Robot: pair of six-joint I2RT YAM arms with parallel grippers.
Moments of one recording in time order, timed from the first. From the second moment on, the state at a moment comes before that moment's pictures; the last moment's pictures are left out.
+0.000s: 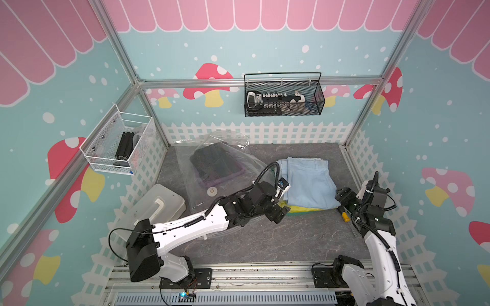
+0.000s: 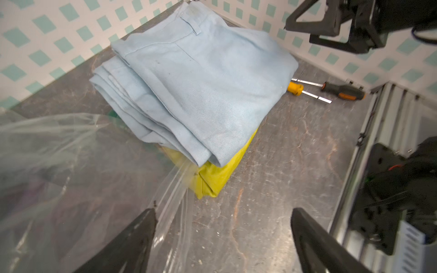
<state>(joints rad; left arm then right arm) -1.04 1.41 1.17 -0.37 -0.08 -0.10 -0.30 0.82 0.69 -0.52 -0.19 0.49</state>
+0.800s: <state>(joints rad) -0.97 0.93 1.01 -0.74 -0.34 -0.21 0.23 1.12 0.82 -0.42 -0.26 0.39</state>
